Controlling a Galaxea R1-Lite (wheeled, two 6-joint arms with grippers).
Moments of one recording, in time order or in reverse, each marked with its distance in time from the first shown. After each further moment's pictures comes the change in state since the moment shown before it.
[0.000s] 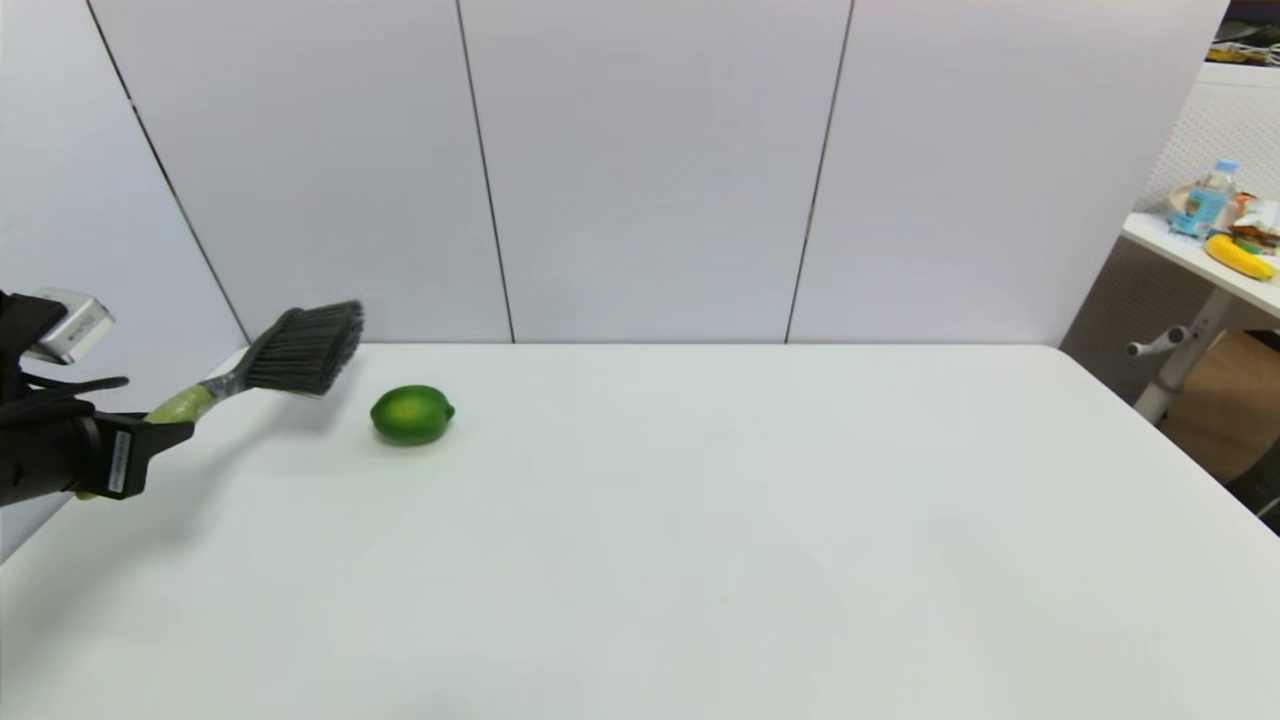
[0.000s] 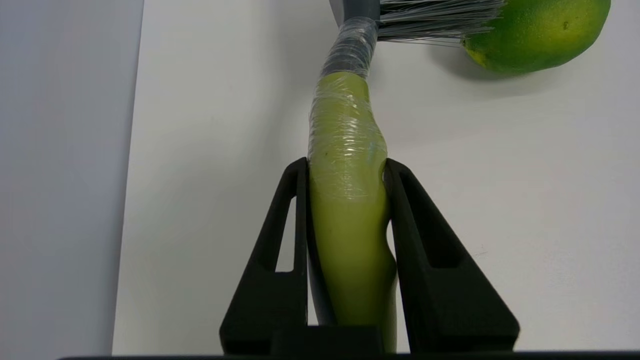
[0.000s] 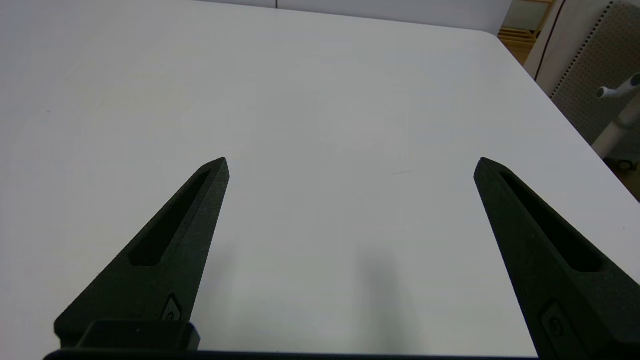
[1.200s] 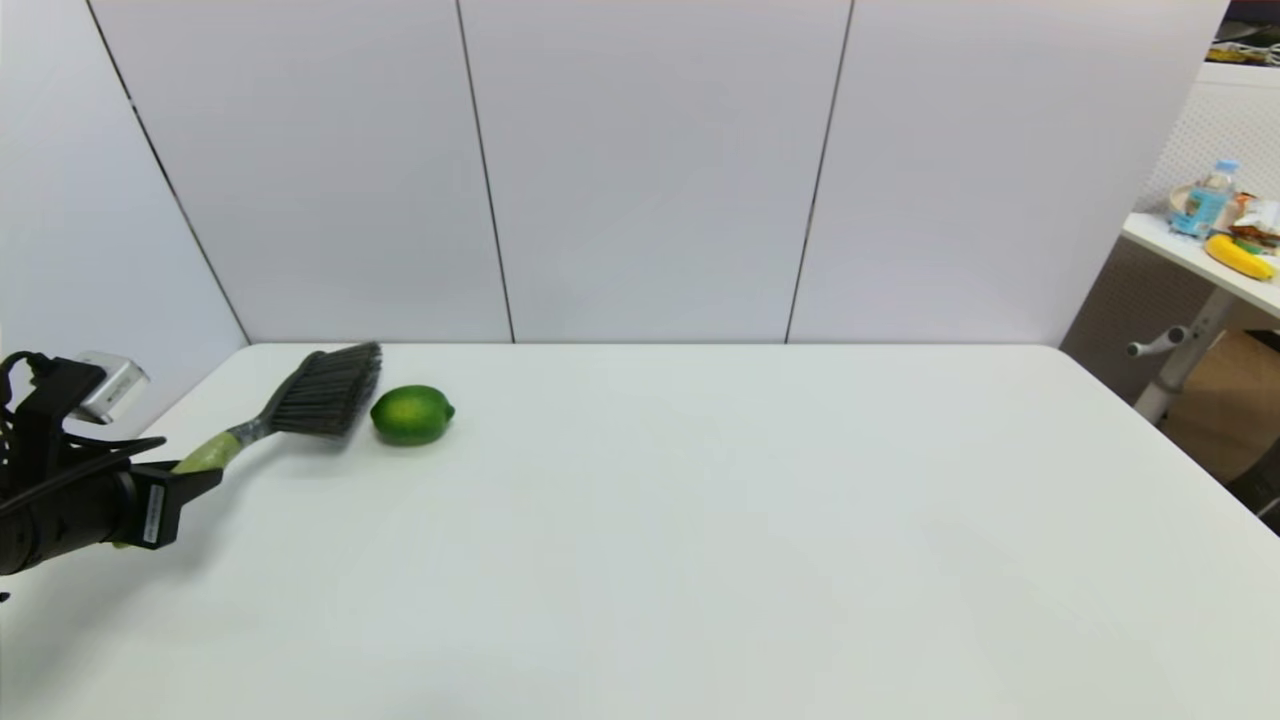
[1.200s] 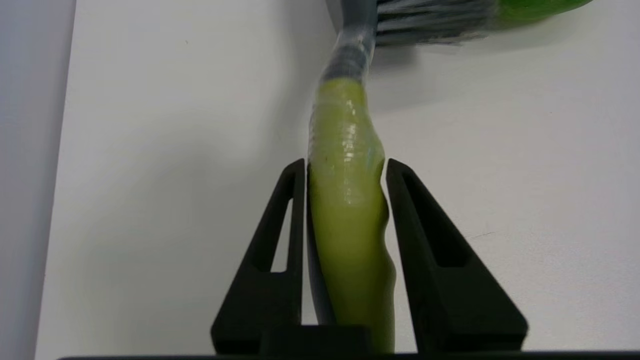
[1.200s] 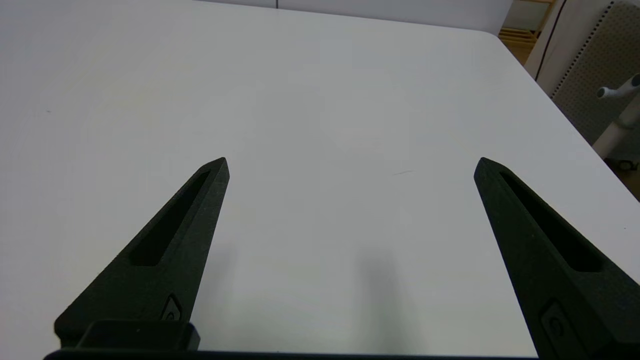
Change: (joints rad) left arm 0.000 0.072 0.152 -0.174 -0.026 -0.013; right arm 0.000 0.000 0.000 0.000 -0.001 0.000
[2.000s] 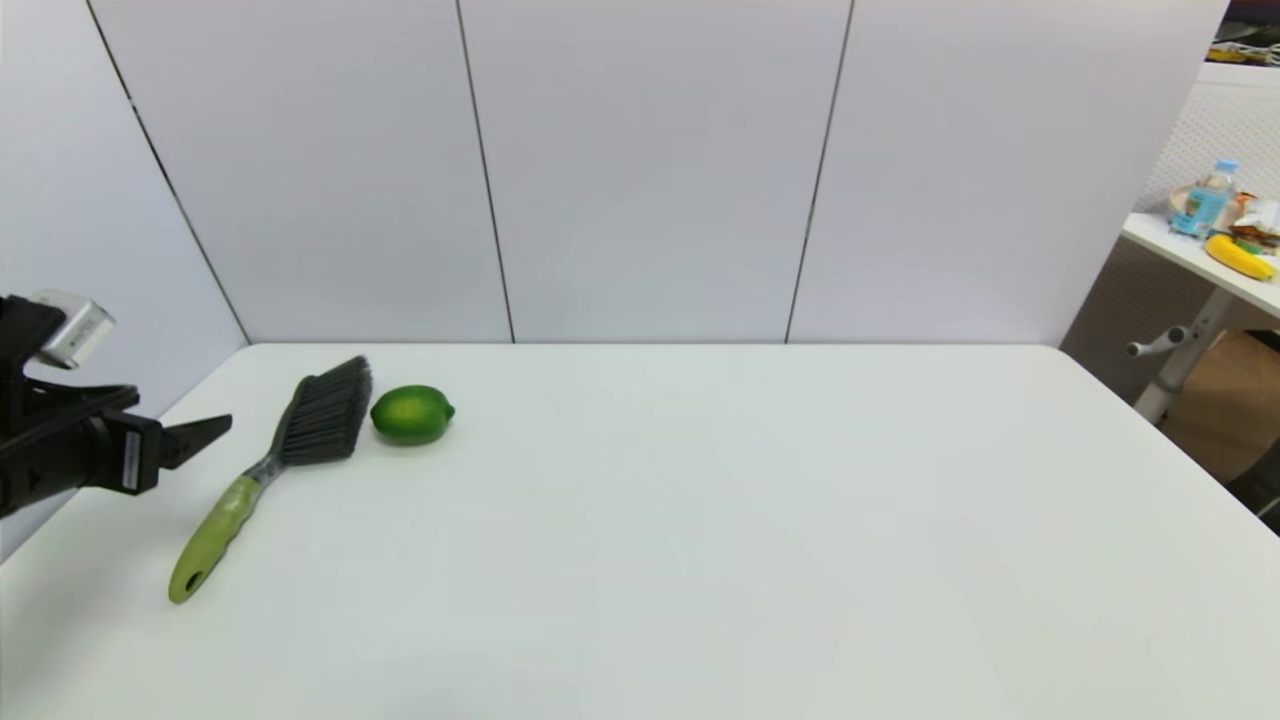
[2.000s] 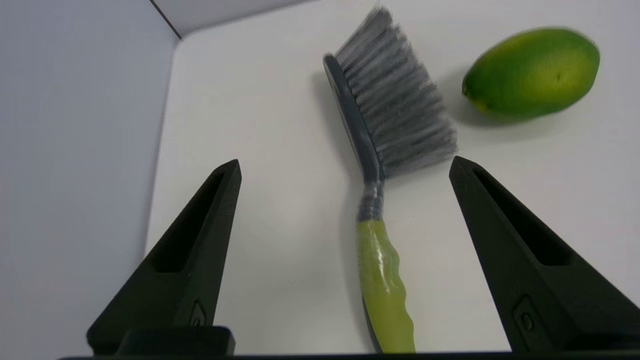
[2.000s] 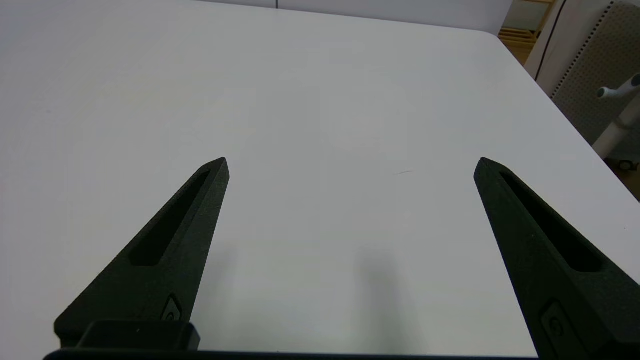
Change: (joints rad) left arm -0.001 -0.072 -0.108 -0.014 0.002 0.010; right arm 0.000 0.000 0.000 0.000 0.001 0.000
